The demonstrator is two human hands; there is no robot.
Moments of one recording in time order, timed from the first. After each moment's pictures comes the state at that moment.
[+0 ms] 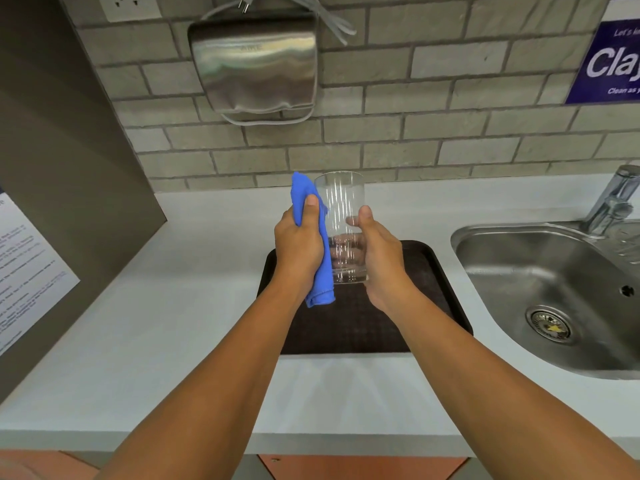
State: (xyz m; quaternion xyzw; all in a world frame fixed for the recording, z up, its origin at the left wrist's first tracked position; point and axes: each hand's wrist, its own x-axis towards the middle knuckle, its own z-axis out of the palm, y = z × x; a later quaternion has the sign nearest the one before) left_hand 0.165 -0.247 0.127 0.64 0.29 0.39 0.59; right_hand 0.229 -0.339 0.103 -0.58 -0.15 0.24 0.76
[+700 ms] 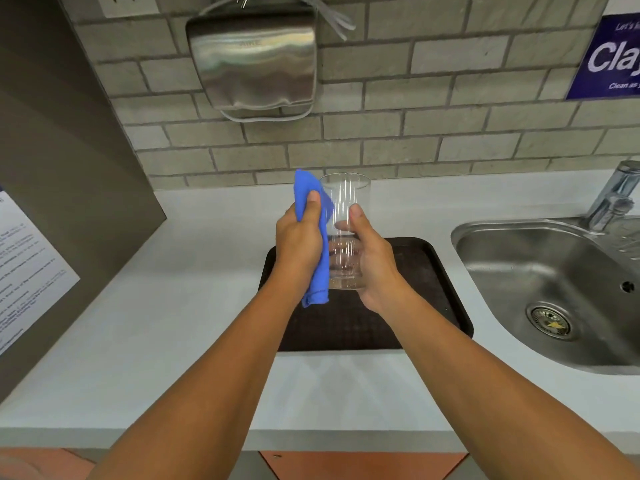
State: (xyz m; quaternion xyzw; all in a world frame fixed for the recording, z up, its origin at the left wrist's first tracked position) left_hand 0.162 -0.248 0.132 0.67 0.28 0.37 0.58; right_hand 0.218 -0.337 0.104 -0.54 -0.14 0.31 0.77
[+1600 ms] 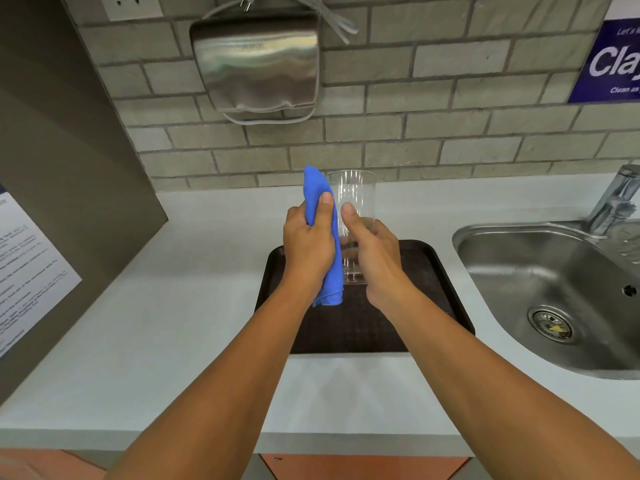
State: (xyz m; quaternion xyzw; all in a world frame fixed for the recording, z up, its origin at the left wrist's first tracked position) left_hand 0.165 -0.259 0.131 0.67 0.28 0.41 0.56; right_hand 0.223 -0.334 0.110 -0.62 -0.17 0.22 0.73
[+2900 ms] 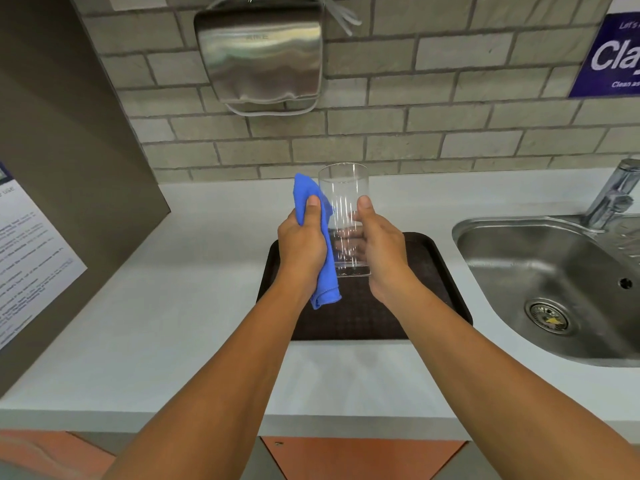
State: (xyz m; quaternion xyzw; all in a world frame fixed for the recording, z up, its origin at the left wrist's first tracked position) left_hand 0.147 -0.259 0.124 0.63 0.31 0.38 0.61; right_hand 0.215 -0.344 0.107 -0.61 -0.16 0.20 0.75
